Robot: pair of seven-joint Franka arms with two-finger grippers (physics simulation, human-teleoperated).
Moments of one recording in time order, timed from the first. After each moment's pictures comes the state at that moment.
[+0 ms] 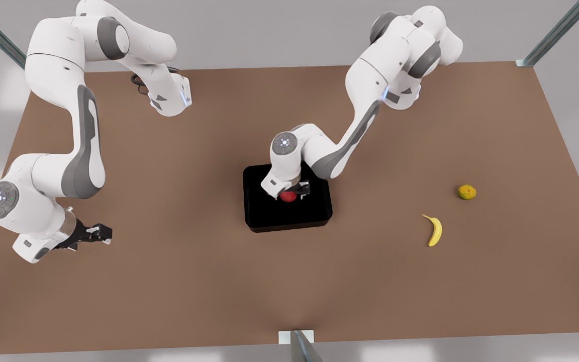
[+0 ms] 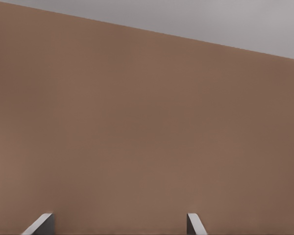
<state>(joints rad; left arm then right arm) -0.67 0.73 -0.20 -1.38 0.28 2.13 -0.95 -0.06 0.48 0.02 -1.32 -0.03 1.85 -0.22</state>
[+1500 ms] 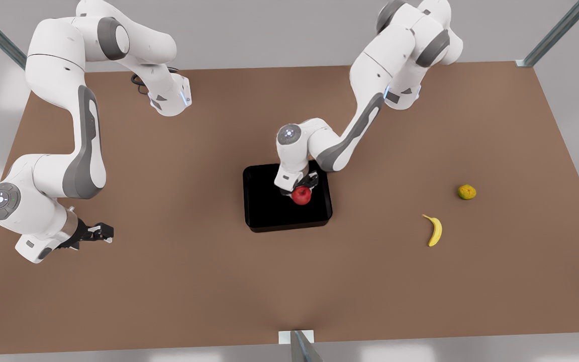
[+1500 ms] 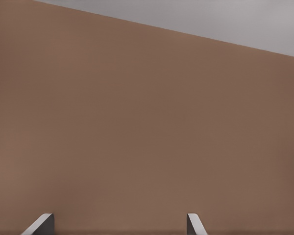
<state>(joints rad) -0.61 0.54 -0.20 -1.68 0.38 2.19 -1.29 -0.06 0.48 0.02 -1.32 -0.03 1.84 -0.23</state>
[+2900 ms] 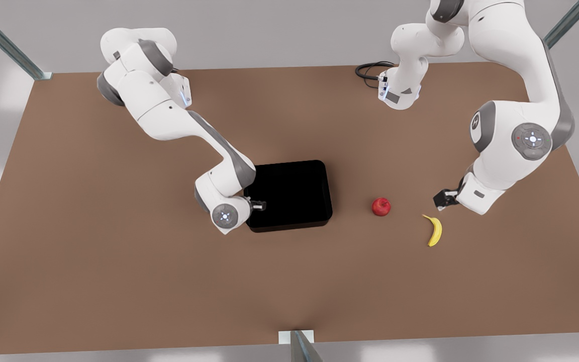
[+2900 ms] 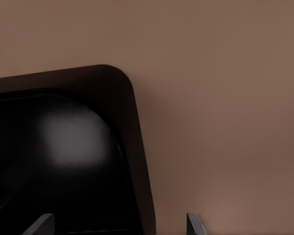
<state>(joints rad) -0.08 0.28 -0.06 -1.44 0.07 1.75 -0.23 0.24 0.81 0.39 -1.37 0.00 1.80 0.62</state>
